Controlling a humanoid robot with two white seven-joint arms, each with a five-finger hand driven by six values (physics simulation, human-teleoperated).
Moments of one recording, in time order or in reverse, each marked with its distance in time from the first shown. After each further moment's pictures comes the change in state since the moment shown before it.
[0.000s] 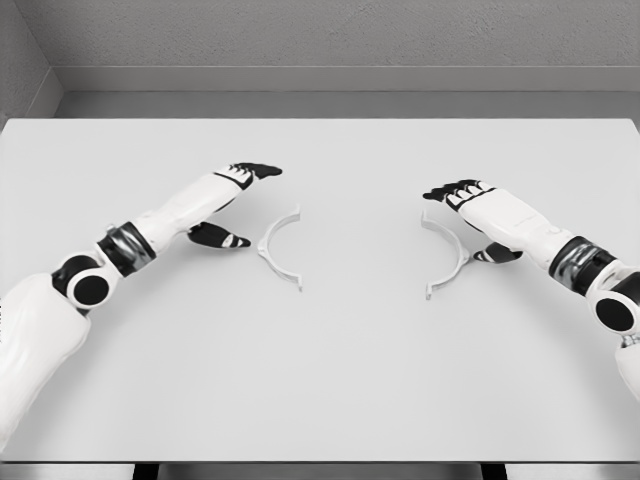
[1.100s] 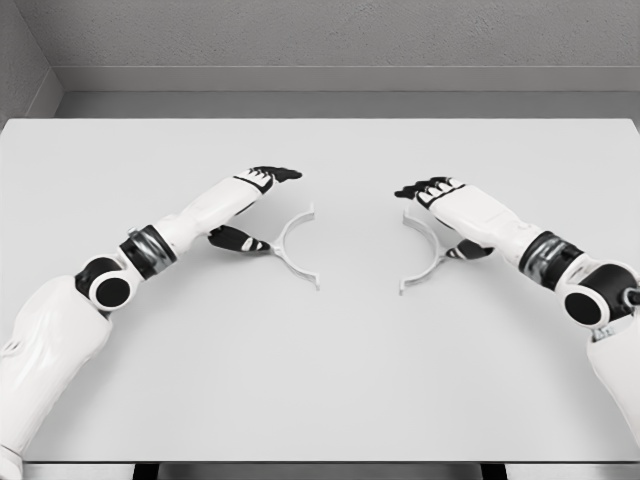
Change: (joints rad) left arm -0.002 -0.055 0.001 0.013 -0.020 0.000 0.000; right arm -0.037 0.036 0.082 -0.021 0.005 0.052 0.001
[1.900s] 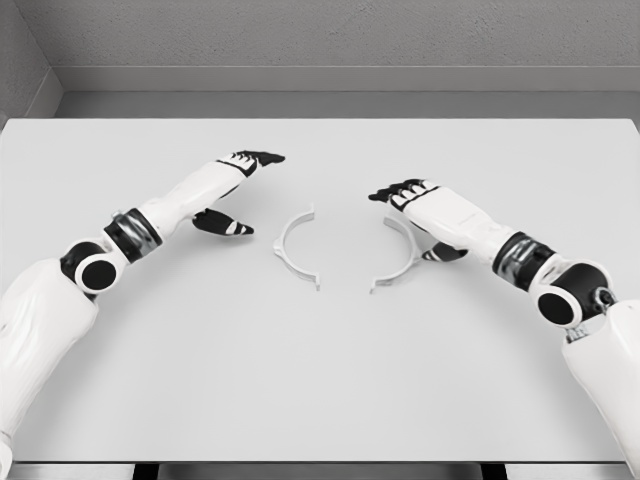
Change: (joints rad) left arm -0.060 0.023 -0.006 0.062 0.002 0.000 0.000; right arm -0.021 0.035 0.066 -0.029 0.003 0.042 0.002
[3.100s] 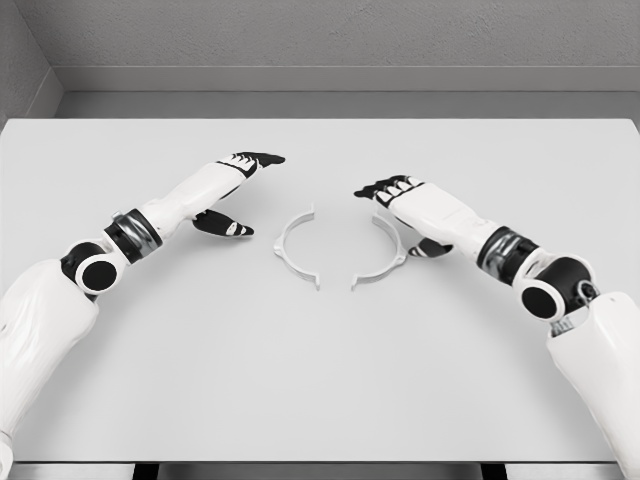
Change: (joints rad) left arm 0.000 -0.001 -0.001 0.003 -0.001 0.000 0.000; right arm -0.034 0.023 0.046 0.010 0.003 0.027 -0.001
